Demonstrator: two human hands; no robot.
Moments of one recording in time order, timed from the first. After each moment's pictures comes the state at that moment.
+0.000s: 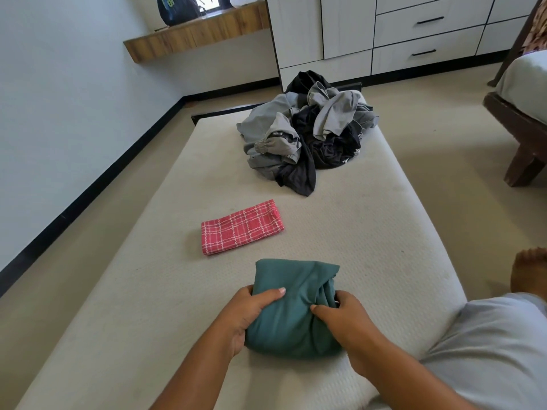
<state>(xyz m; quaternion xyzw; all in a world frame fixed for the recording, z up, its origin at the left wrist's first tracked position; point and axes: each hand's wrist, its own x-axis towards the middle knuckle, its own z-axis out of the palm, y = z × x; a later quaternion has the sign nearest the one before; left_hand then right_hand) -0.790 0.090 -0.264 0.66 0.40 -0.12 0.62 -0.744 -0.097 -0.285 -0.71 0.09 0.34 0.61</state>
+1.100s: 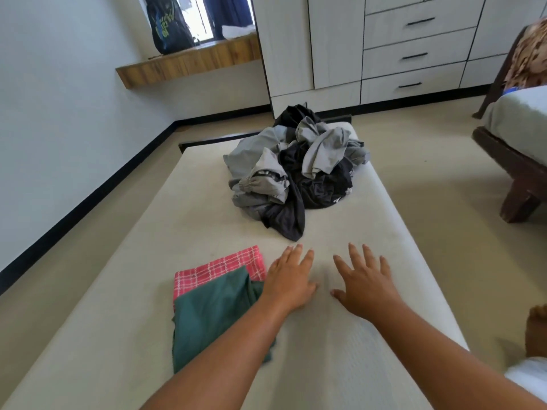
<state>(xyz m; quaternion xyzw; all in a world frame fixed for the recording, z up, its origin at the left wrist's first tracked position) -0.572 0.066 -0.294 1.00 0.02 -0.08 0.05 -0.531 -0.112 -0.308 -0.97 -0.23 0.09 0.01</state>
